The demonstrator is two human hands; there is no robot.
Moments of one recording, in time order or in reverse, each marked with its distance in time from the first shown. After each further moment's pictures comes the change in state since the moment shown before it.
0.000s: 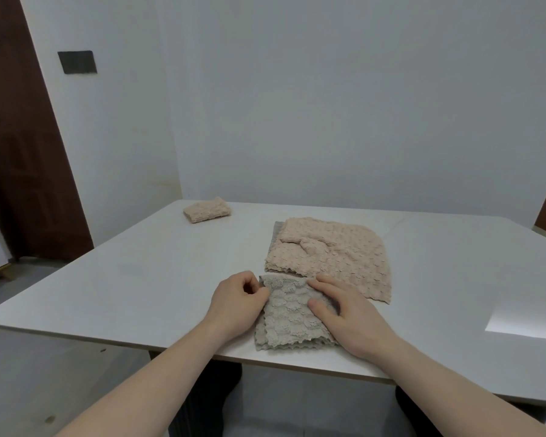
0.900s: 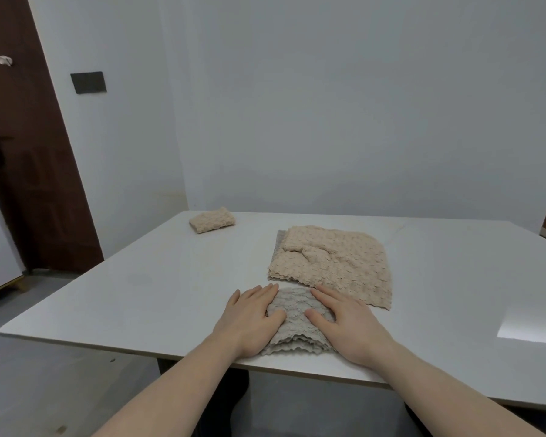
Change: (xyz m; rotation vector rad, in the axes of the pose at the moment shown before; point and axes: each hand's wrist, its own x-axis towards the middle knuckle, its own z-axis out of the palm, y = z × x) left_hand -0.008 0.009 0.008 0.548 -0.340 0.138; right_hand 0.002 -0.008 -0.002 -0.150 -0.111 0.058
